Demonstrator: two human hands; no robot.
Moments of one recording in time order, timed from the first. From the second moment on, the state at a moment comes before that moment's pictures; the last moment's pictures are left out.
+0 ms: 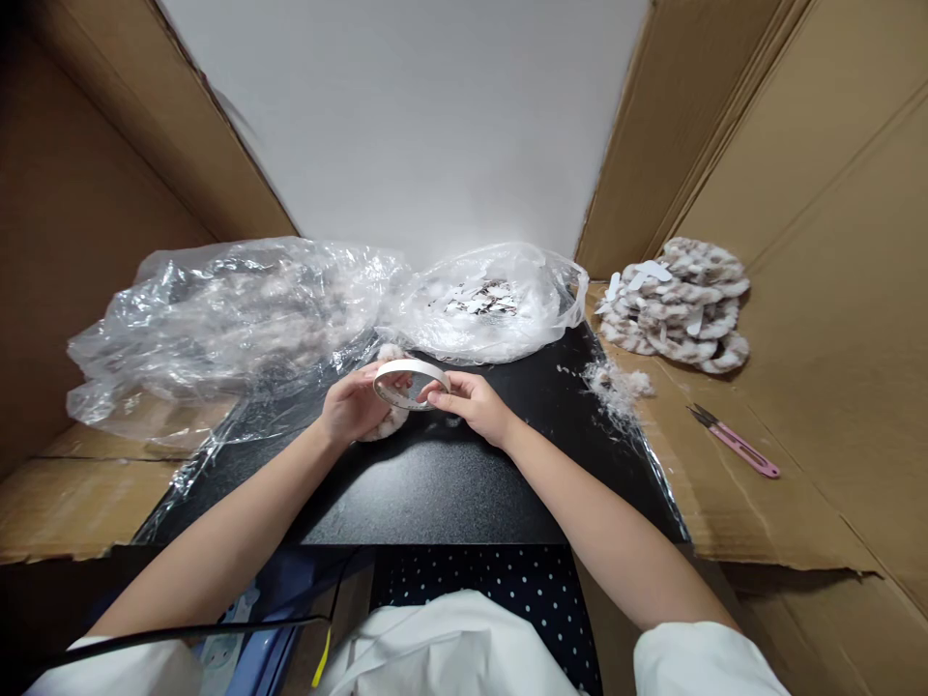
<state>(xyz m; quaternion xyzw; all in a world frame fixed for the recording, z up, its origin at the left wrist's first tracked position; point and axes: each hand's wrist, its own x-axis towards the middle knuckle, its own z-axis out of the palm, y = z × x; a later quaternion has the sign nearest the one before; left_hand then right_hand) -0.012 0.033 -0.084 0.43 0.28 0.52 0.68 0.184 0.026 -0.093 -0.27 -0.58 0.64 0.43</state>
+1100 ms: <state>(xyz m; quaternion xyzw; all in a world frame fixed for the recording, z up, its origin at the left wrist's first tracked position) -0.010 0.032 -0.093 0.57 0.35 0.42 0.62 0.187 0.028 -0.091 -0.32 -0.58 0.54 0.52</state>
